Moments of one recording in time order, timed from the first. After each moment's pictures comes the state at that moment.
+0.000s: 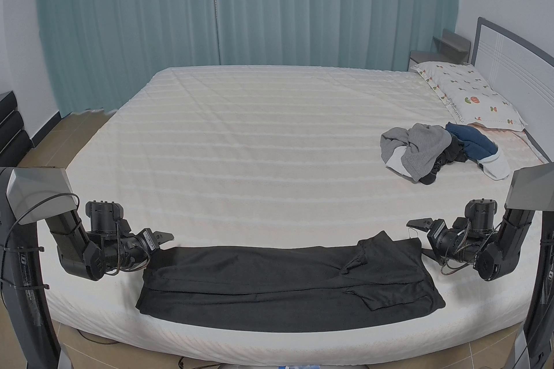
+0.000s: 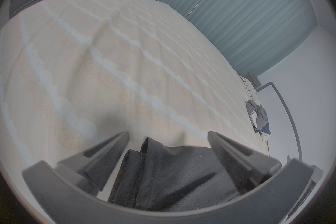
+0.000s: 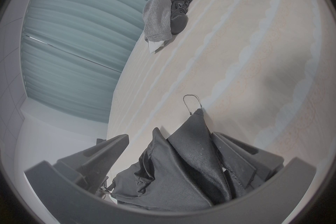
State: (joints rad) left arm 0.05 2.31 -0.64 -0.96 -0.31 -0.58; right arm -0.02 2.32 -0.53 -1.23 0.36 0.90
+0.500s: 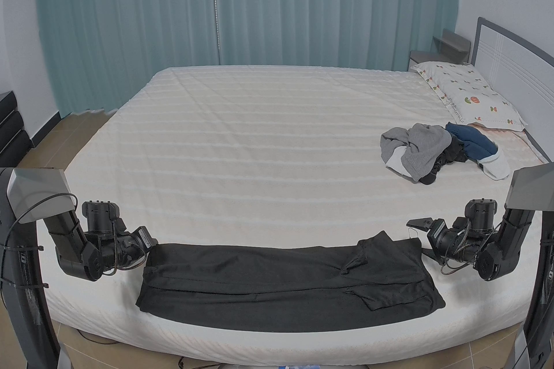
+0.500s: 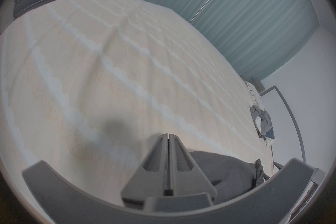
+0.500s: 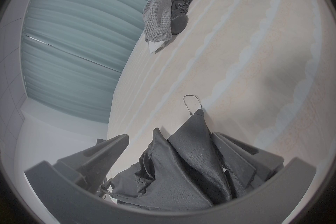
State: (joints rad) left arm 0.07 2.32 -0.64 -1.01 -0.27 -0.58; right arm -0.02 2.32 -0.53 -1.23 0.36 0.90
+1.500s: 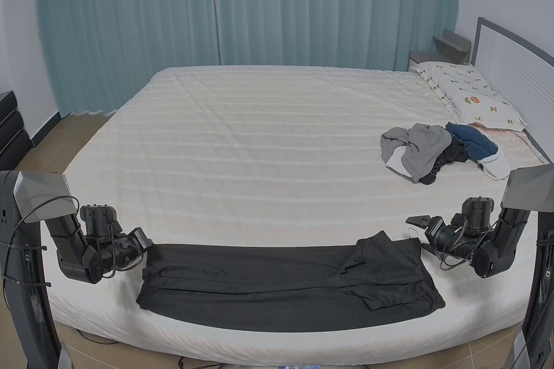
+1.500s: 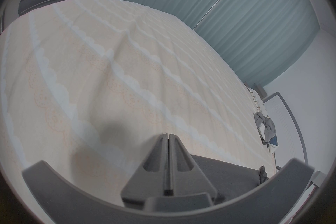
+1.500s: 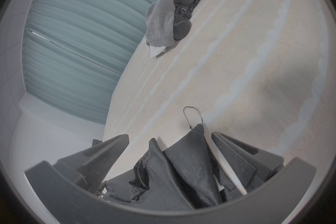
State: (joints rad) left arm 0.11 2.38 -0.64 -1.08 -0.25 -0.59; right arm -0.02 2.36 -0.59 -1.23 0.32 0.85
